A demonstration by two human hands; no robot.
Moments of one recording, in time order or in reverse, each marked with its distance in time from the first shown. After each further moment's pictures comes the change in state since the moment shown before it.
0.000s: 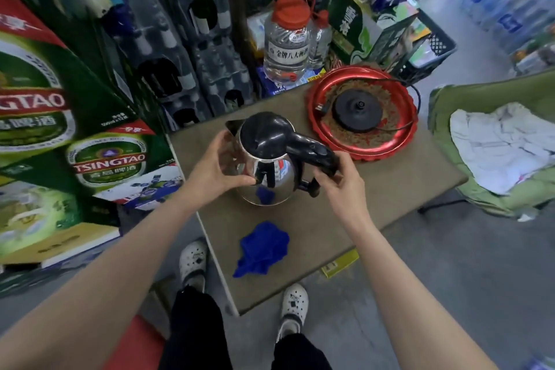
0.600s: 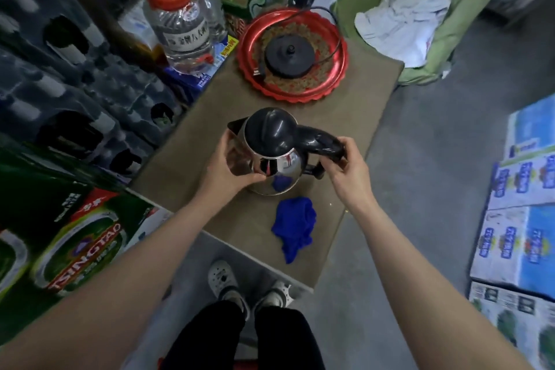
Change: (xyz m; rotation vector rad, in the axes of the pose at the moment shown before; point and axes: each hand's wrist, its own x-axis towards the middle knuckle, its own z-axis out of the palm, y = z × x) left_hand 0.055 -0.033 -0.005 0.071 -0.426 0.160; right_hand -0.071 0.017 0.073 0.023 0.529 0.269
